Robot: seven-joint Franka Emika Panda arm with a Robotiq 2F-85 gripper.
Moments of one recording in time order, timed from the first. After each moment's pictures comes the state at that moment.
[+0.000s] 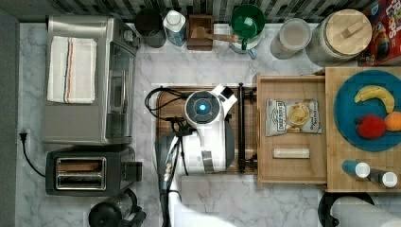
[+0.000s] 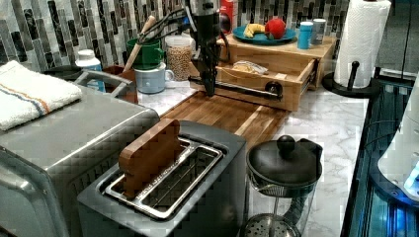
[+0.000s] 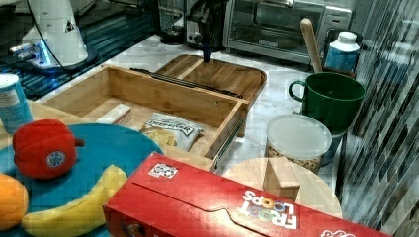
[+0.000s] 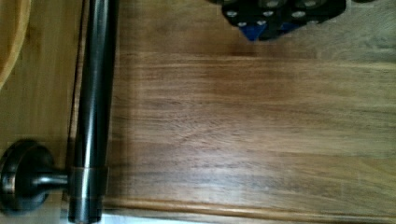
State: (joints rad) arm -0.05 0.12 0.10 -2.29 -0.09 0.77 -0.70
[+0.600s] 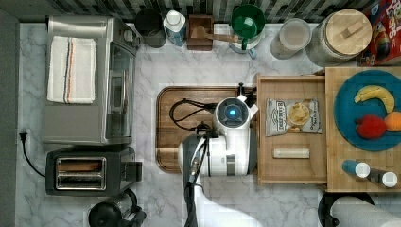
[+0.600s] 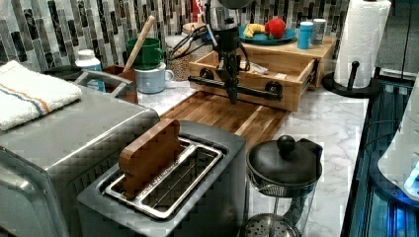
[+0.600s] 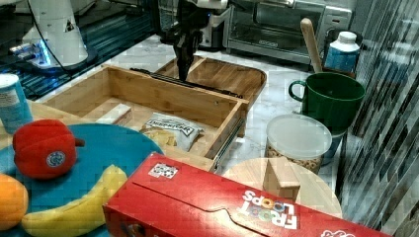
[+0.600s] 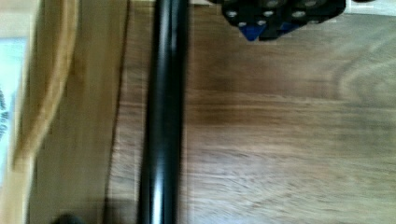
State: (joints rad) arm -0.13 0.15 0.05 -2.36 -0.11 0.78 -0.85
